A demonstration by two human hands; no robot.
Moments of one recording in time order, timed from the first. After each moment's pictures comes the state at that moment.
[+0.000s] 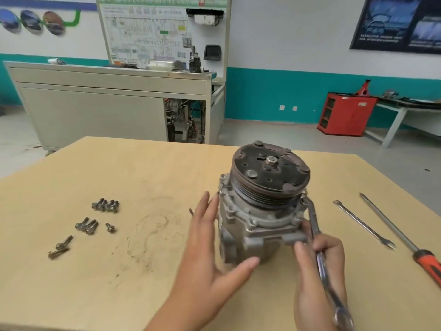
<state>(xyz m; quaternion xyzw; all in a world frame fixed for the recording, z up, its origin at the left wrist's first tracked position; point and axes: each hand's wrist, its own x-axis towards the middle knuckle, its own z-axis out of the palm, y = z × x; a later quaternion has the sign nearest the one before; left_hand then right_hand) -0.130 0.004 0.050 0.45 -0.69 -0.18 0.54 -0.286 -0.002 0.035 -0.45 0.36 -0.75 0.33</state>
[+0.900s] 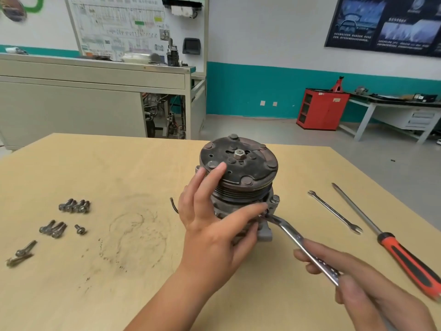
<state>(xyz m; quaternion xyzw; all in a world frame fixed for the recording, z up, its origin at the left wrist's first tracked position) -0.175 -0.029 0.071 0.37 -0.72 0.12 0.57 -0.338 0.073 0.111 -0.68 0.46 -0.53 0.18</state>
